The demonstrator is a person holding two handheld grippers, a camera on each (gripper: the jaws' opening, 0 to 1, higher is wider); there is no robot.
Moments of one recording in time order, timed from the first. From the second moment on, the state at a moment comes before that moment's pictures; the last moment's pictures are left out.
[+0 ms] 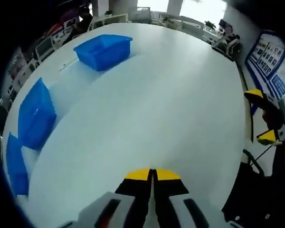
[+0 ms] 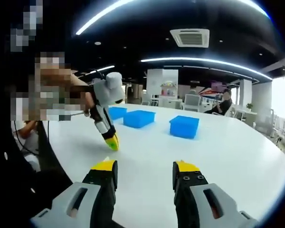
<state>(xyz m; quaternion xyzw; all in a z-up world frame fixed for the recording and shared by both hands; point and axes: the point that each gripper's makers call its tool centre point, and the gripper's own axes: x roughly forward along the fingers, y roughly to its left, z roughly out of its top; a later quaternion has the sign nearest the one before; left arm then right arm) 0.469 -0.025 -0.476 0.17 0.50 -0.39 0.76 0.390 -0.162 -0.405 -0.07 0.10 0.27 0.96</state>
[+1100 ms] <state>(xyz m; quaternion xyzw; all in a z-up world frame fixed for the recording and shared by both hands) 0.546 -0.066 -0.316 -0.06 0.06 -0.42 0.90 0.400 -0.147 -0.385 -0.07 0.08 0.24 0.96</state>
